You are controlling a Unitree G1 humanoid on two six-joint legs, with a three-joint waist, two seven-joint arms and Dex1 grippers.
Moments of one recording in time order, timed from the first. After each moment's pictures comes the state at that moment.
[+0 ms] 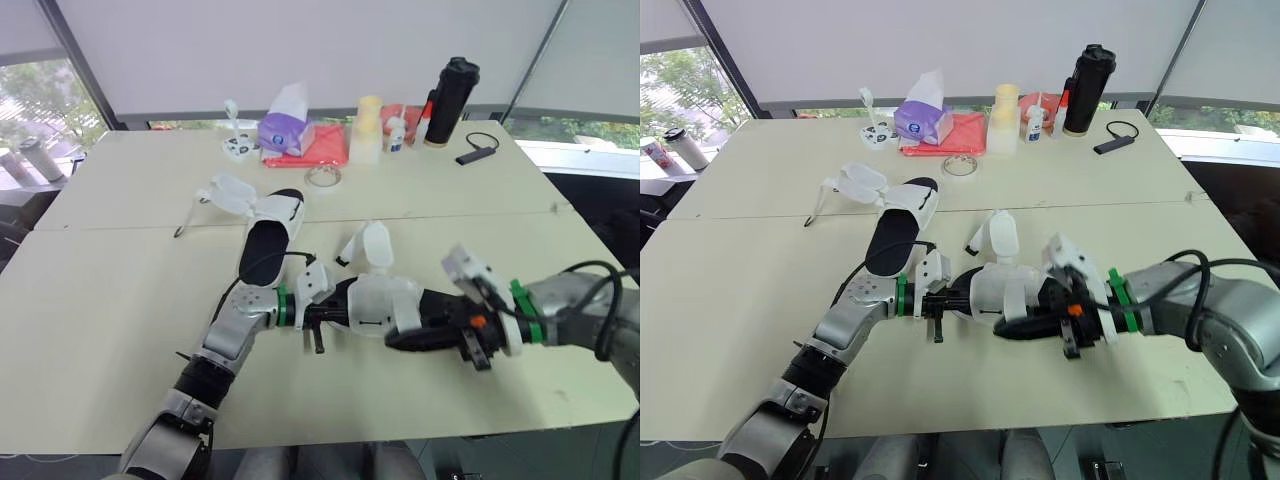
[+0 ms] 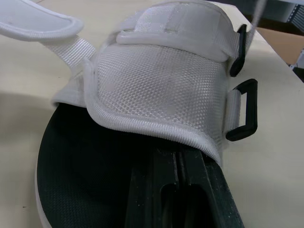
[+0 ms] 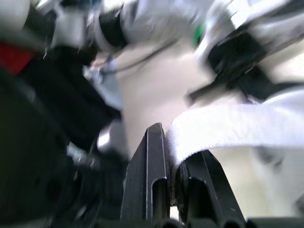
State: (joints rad) left arm -0.50 0.23 -0.30 0.24 -0.19 0.19 -1.08; right arm -0.41 -0.97 -0.06 -0.51 1.02 1.12 0.97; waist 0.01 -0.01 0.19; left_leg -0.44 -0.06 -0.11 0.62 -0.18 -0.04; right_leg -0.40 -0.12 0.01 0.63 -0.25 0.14
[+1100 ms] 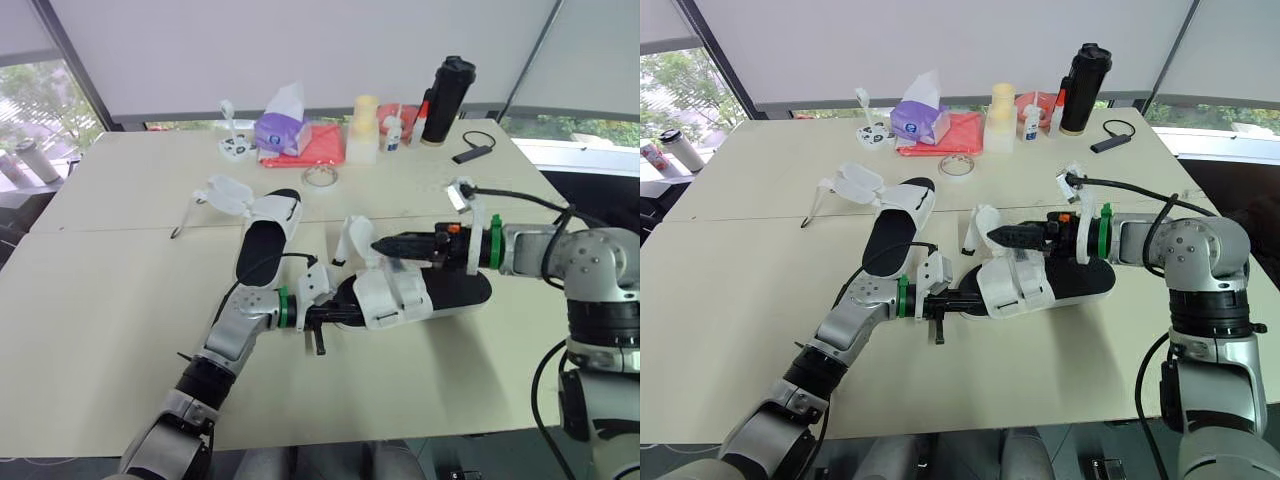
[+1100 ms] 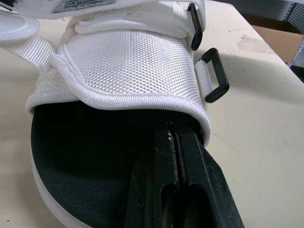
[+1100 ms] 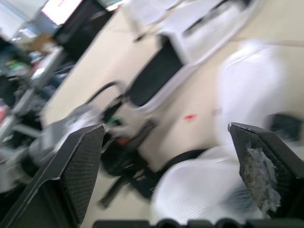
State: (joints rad) left arm -0.50 0.23 -0.31 0.25 -0.18 0.17 -1.07; right arm -0.77 -0.69 -0.13 0.06 0.92 1.32 0.65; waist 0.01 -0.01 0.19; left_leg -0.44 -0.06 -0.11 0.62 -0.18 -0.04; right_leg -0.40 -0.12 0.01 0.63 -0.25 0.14
